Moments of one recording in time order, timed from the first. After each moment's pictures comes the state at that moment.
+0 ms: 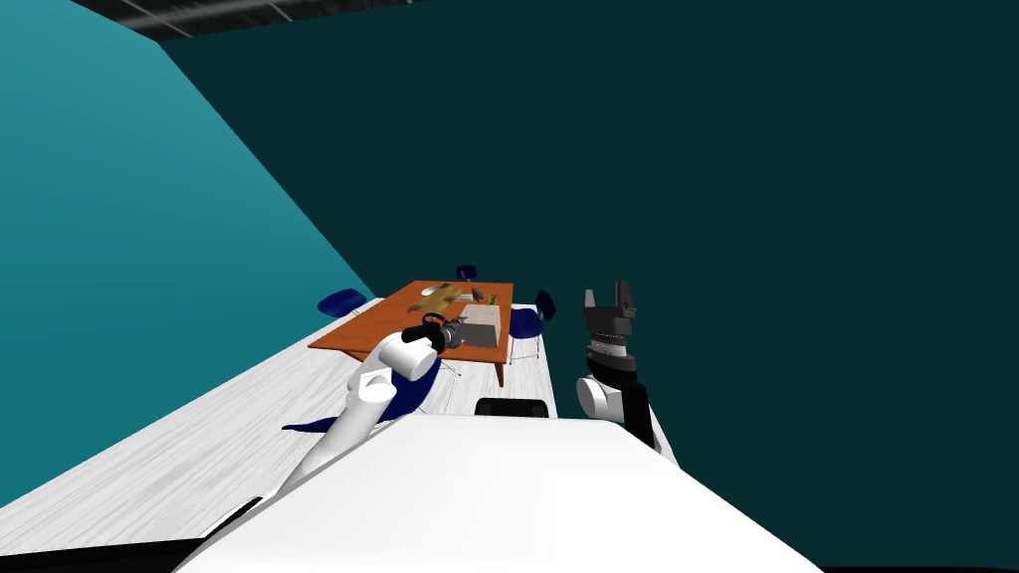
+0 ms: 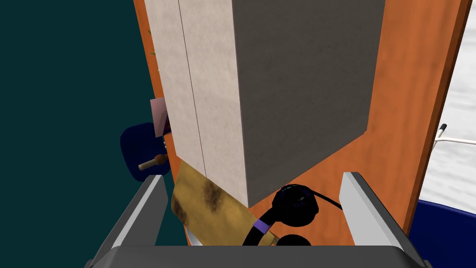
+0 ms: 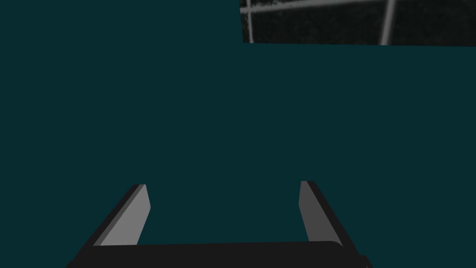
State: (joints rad) left arm 0.12 0.49 -0.13 -2.32 0.30 1.26 0.30; right arm 0.47 0.01 0.07 -2.29 -0.06 -0.49 -0.07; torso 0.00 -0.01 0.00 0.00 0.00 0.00
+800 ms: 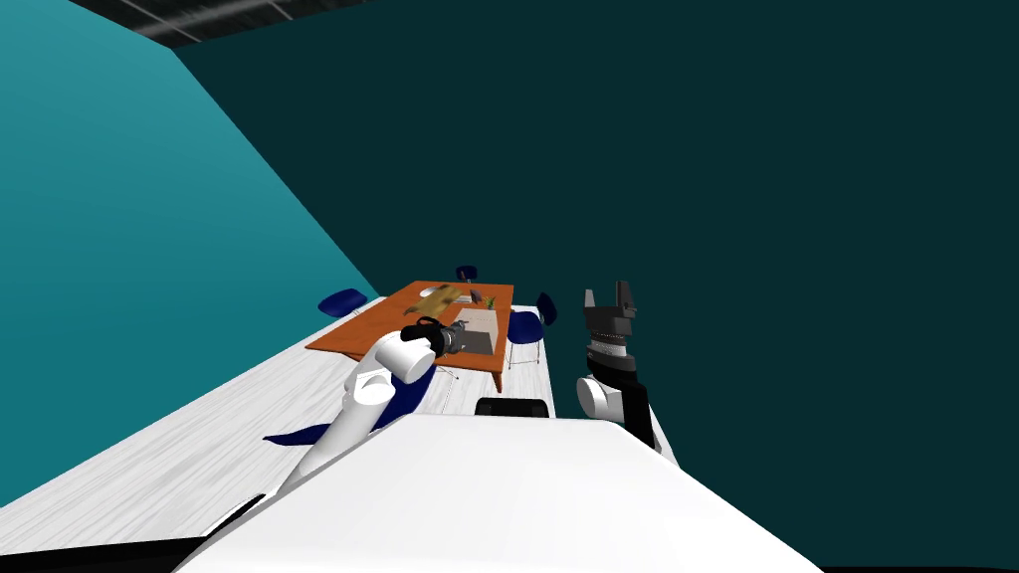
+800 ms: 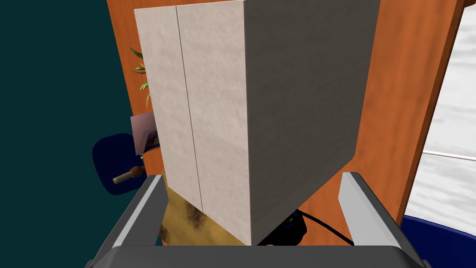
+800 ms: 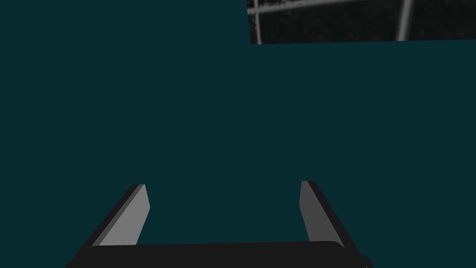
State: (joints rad) left arm 0.11 0.49 -0.13 -2.38 0.36 1.40 0.33; right arm 0.47 0.01 0.07 -2.29 -0.06 -0.49 -0.07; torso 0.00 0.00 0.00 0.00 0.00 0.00
